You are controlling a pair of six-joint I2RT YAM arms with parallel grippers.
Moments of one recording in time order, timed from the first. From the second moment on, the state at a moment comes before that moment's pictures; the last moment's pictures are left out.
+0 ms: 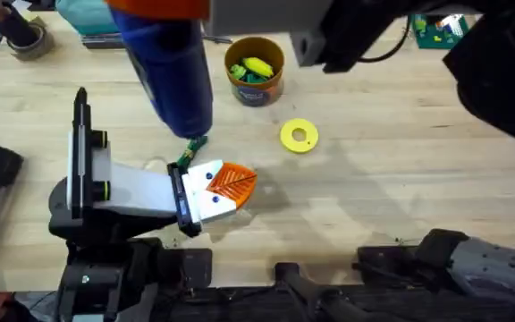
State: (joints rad) left arm 0.03 0.01 0.01 -0.15 1.28 0.01; right arm 0.75 1.25 1.16 0.47 -0.99 0.18
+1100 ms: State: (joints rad) left arm 0.03 0.01 0.01 -0.15 1.28 0.01; right arm 0.76 1.25 1.03 0.49 -1.00 0.12
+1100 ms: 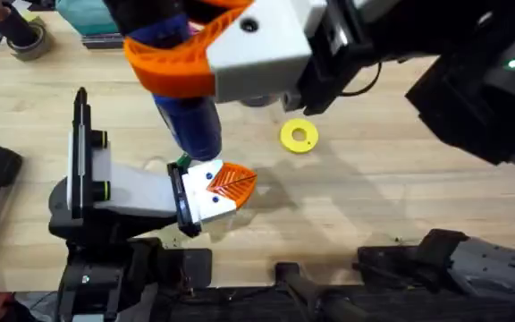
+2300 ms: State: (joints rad) left arm 0.03 0.01 0.01 -0.15 1.28 0.01; right arm 0.79 1.30 0.88 0.69 -0.99 0.12
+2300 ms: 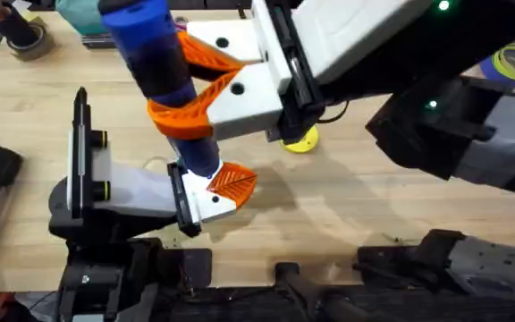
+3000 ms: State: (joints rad) left arm 0.03 0.01 0.01 -0.15 1.28 0.01; right arm 0.79 1.35 0.87 0.73 -0.96 0.12
